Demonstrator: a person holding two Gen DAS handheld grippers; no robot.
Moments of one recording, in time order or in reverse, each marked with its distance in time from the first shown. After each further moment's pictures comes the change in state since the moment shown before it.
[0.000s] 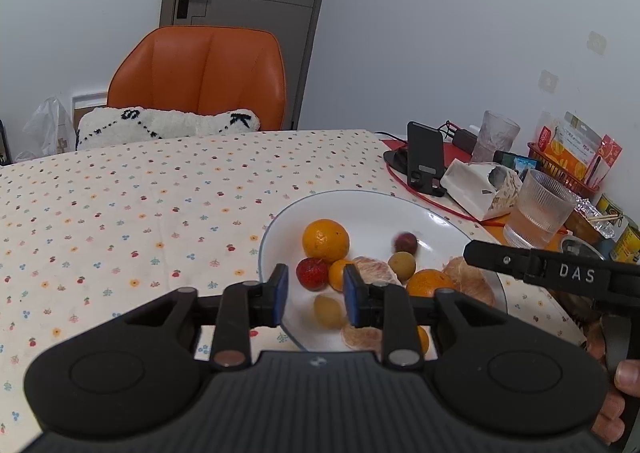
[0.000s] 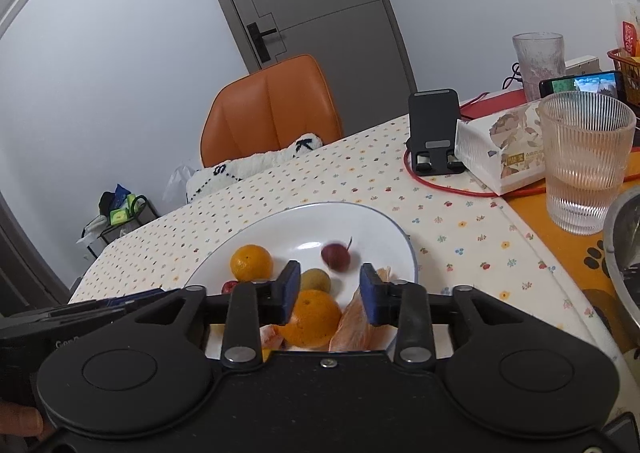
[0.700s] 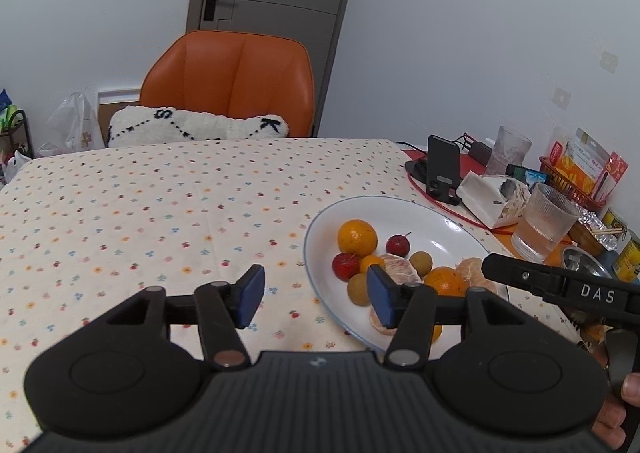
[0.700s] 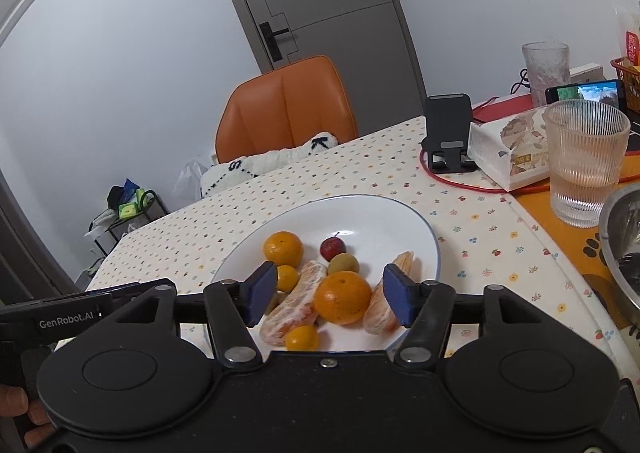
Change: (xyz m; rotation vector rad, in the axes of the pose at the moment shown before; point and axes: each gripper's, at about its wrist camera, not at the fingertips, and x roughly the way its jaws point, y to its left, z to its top) left arm -0.042 0.021 0.000 -0.048 -0.012 0.052; right arm -0.023 0.023 -0.005 -0.025 -0.001 0.015
